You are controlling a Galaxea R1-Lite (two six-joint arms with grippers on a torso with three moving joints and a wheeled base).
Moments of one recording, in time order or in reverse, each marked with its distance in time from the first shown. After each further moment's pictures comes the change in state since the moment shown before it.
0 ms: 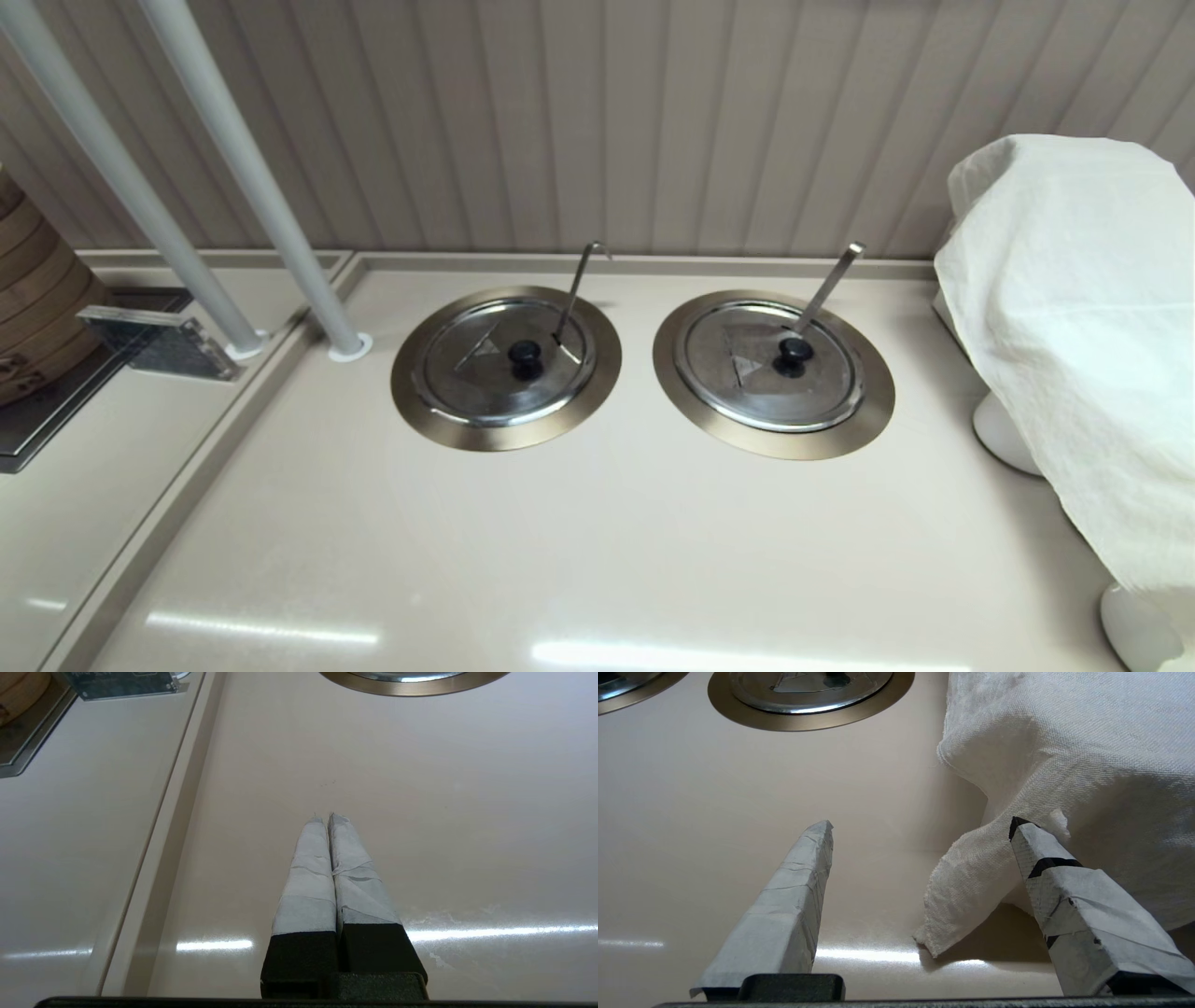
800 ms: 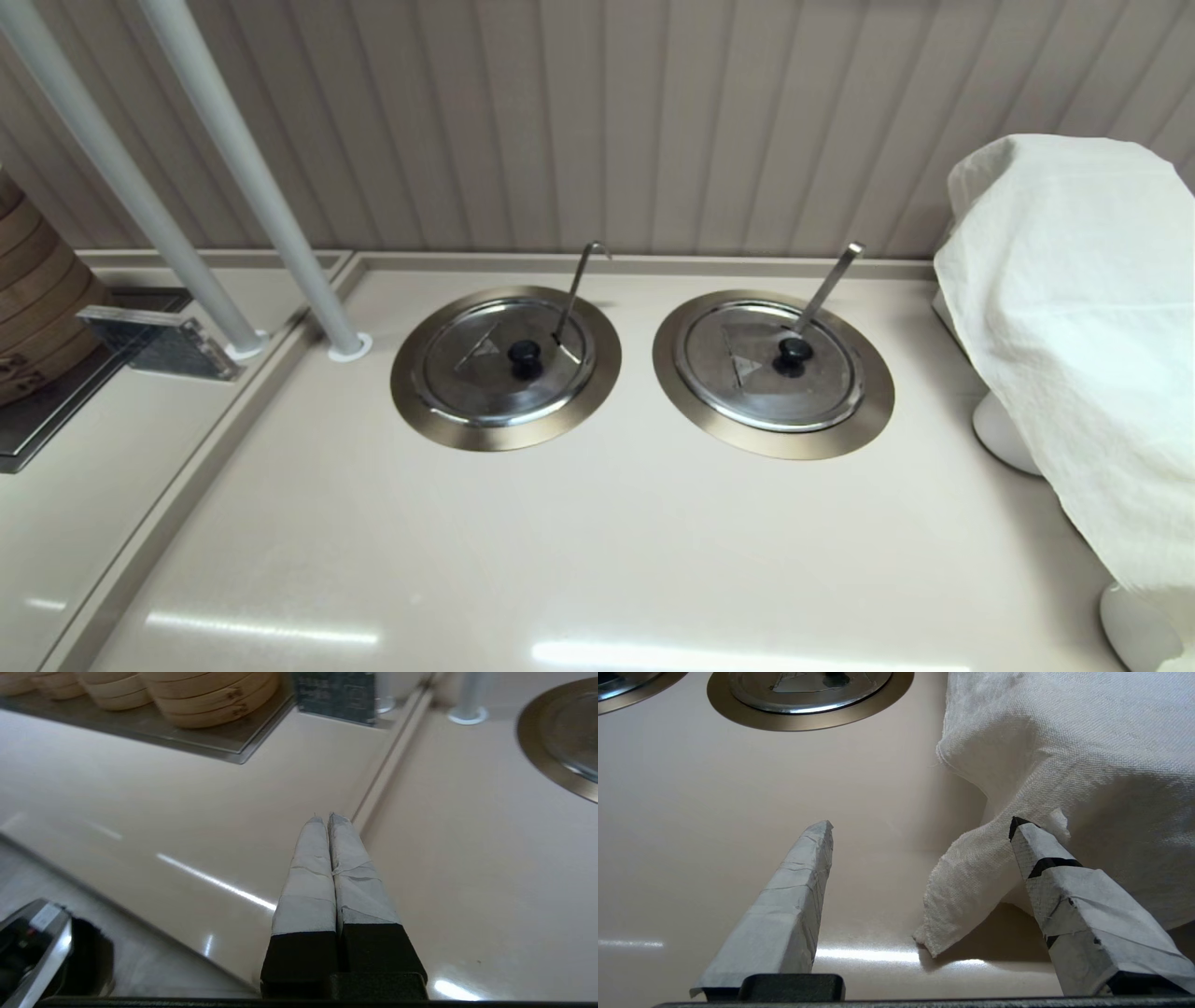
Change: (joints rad) left arm 0.014 0.217 -0.326 0.073 0.463 -0.042; right arm 0.000 0.000 0.000 0.000 0.000 0.001
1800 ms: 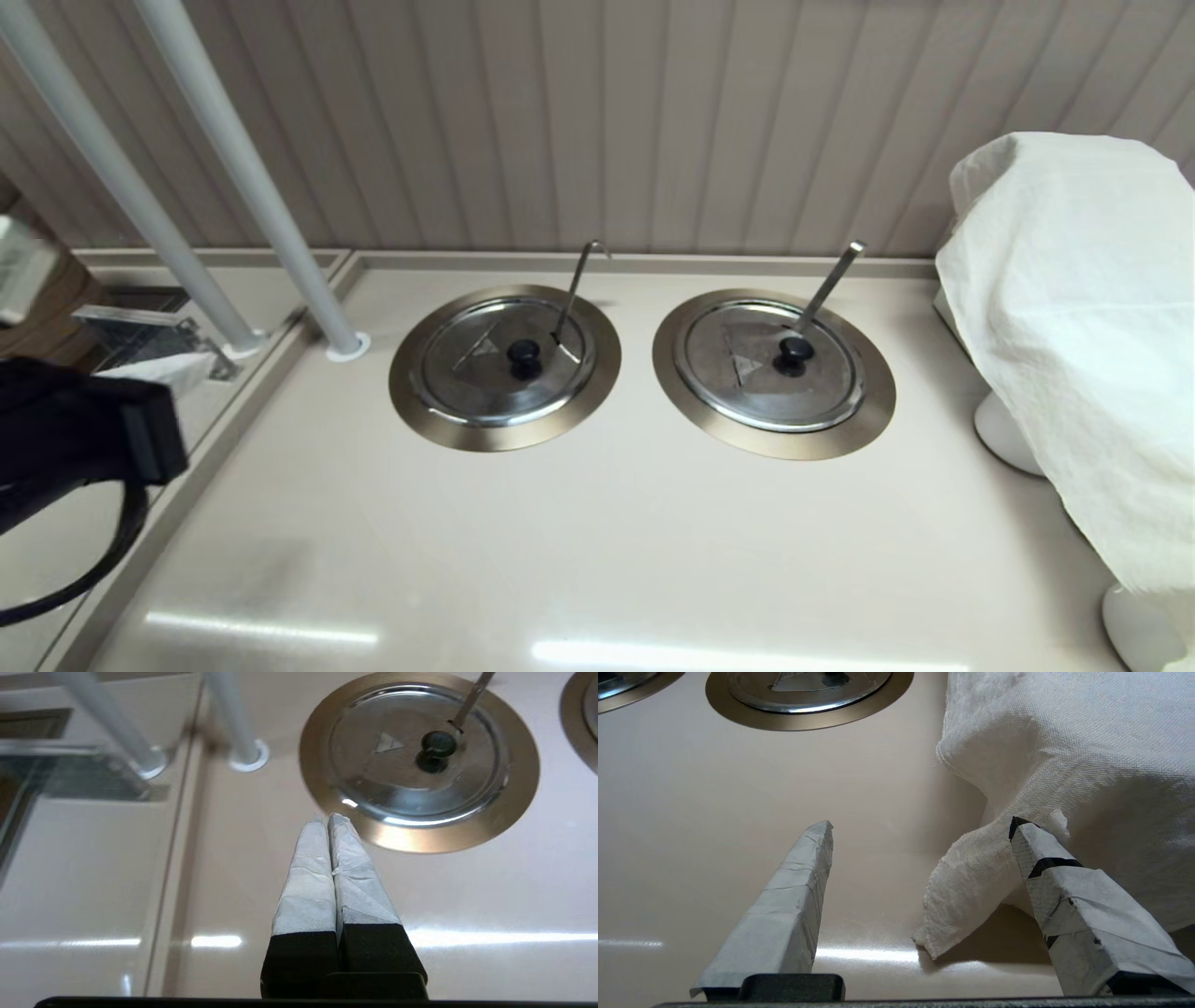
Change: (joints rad) left arm -0.302 0.819 -0.340 -0.285 -0.138 -0.042; right arm 0.000 0.000 0.000 0.000 0.000 0.000
